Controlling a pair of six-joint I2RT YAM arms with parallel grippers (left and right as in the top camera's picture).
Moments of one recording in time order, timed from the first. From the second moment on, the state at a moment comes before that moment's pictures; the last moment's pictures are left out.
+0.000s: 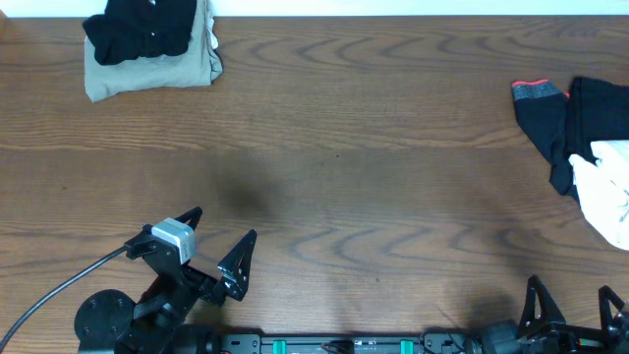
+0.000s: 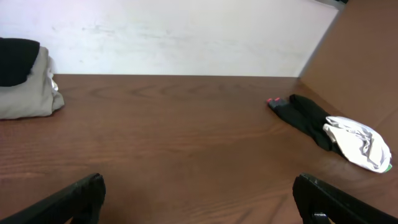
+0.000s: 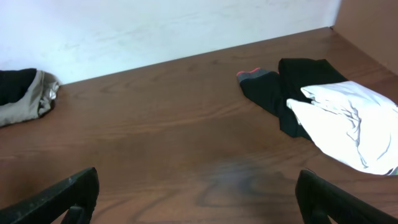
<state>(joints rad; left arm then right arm) 0.00 0.23 0.71 -0.71 0.52 -0.18 0.21 0.17 1.12 -1.30 0.24 0.33</state>
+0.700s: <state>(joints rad) 0.00 0.23 0.71 -0.71 0.52 -0.18 0.21 0.17 1.12 -1.31 0.24 0.33</state>
